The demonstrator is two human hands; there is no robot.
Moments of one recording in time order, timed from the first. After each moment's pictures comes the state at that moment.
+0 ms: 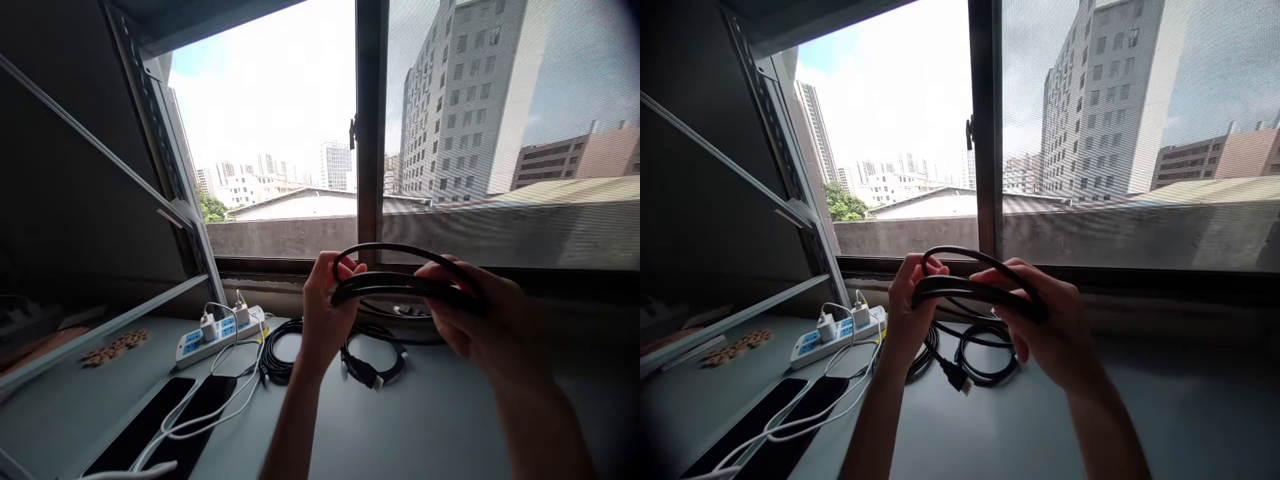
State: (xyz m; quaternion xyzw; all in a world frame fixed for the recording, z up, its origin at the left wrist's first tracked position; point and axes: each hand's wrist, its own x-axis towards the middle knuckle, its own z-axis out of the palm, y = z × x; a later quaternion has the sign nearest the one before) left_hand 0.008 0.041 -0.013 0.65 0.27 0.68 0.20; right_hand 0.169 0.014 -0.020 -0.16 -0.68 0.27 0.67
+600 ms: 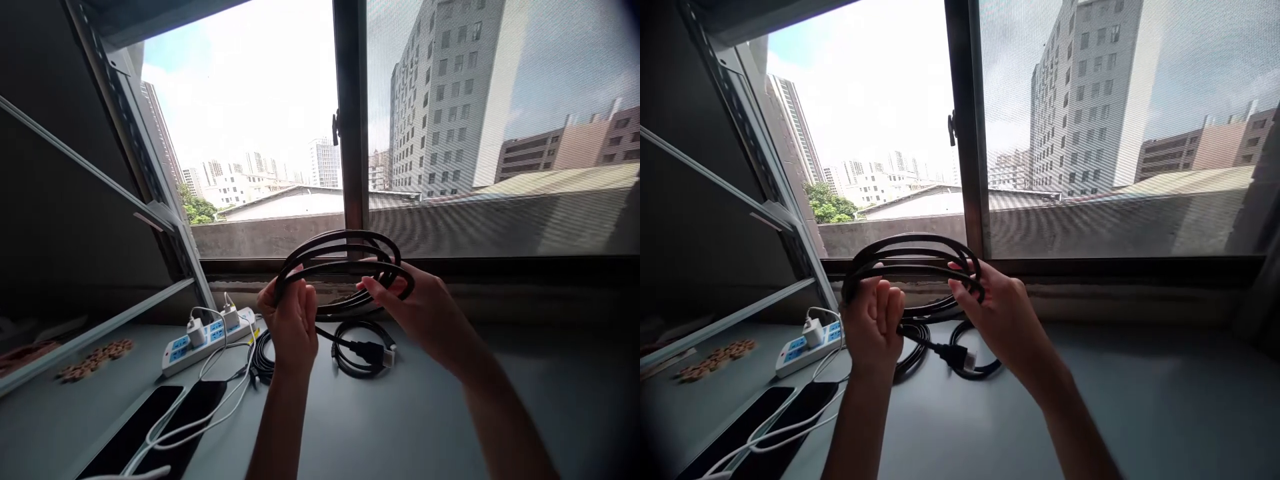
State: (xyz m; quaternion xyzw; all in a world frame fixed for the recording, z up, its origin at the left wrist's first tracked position) left_hand 0.015 0.032 -0.009 0.35 0.21 0.83 0.38; right_hand 0.157 0.028 -0.025 -0.34 -0.72 0.13 0.59
